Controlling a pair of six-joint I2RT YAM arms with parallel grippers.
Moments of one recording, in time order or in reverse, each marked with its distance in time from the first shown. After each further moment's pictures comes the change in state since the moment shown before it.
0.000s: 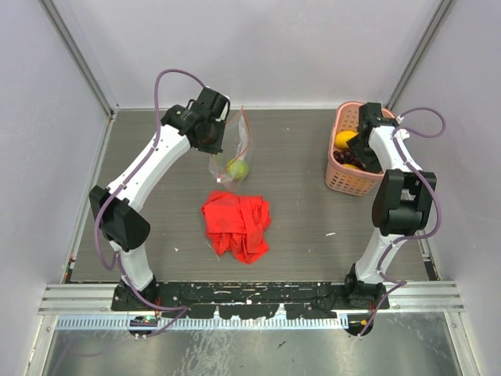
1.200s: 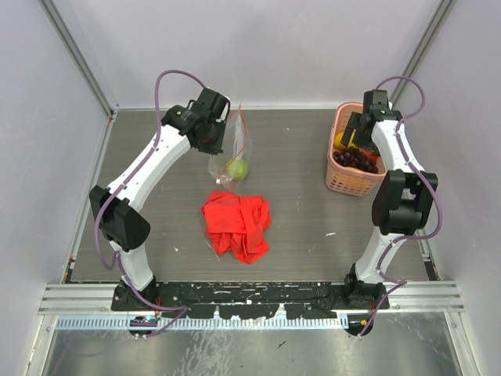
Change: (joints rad) left arm 0.000 0.000 -0.005 0.001 0.011 0.000; right arm -0.007 -0.005 0.087 0.118 -0.206 -0.702
